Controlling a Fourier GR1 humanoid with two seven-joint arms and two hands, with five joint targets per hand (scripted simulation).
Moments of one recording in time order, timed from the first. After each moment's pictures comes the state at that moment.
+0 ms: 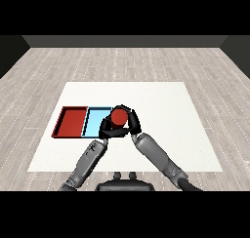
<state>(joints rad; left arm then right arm) -0.33 0.01 -0.41 -1.42 0.16 0.47 -0.01 -0.57 0.00 0.52 -1.53 0.06 -0.53 0.06</state>
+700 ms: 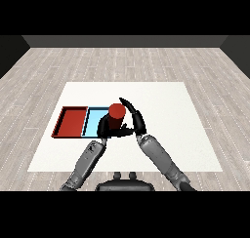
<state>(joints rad) -0.31 0.01 -0.38 -1.45 0.13 0.46 -0.09 -0.49 -0.01 0.48 -1.59 0.12 -0.45 0.09</state>
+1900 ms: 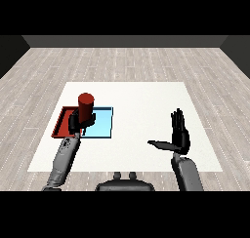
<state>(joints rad) -0.29 0.24 -0.06 -1.37 0.07 0.40 -0.05 0.05 -0.15 0.15 -1.95 -0.10 -0.28 -0.12</state>
